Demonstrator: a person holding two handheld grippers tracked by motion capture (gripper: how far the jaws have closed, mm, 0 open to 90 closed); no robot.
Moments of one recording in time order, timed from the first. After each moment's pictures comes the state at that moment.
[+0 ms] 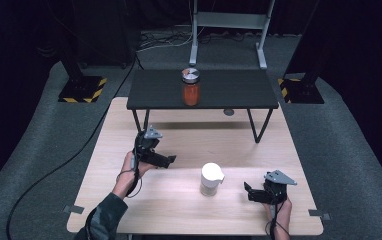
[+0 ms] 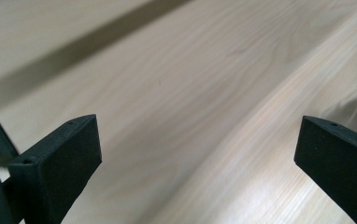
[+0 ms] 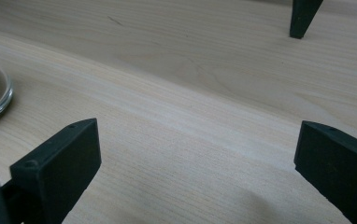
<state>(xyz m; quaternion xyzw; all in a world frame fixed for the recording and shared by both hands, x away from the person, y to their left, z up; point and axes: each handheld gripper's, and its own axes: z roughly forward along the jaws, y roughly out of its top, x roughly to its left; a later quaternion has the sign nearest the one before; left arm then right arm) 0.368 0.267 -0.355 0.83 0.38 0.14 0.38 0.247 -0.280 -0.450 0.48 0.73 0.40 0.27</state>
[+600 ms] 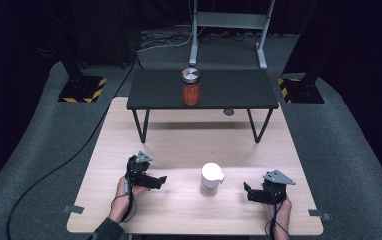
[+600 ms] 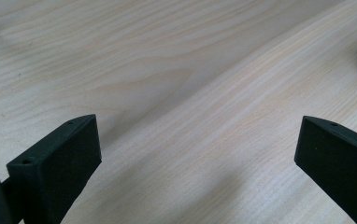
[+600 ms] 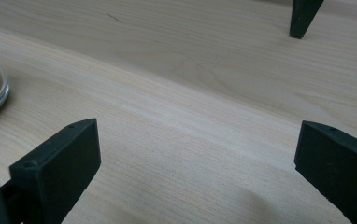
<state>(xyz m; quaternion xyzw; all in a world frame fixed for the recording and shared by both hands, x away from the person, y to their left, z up) 0.335 0.284 -0.410 0.81 0.45 0.13 0.37 0.247 -0.277 -0.449 0.48 0.73 0.40 0.27</state>
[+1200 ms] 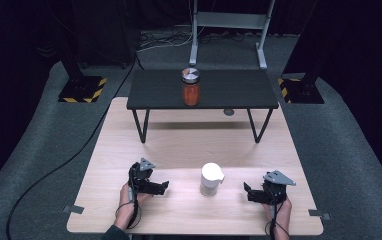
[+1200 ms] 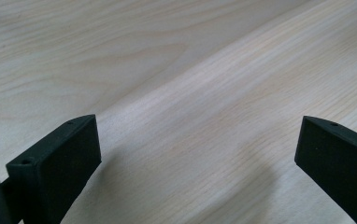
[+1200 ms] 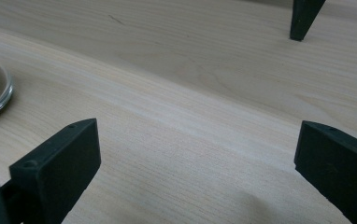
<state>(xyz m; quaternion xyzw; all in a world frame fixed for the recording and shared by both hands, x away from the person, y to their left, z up) 0.314 0.264 -0.427 0.80 0.46 0.16 0.35 0.245 -0.278 -0.450 0.47 0.73 0.40 0.28</state>
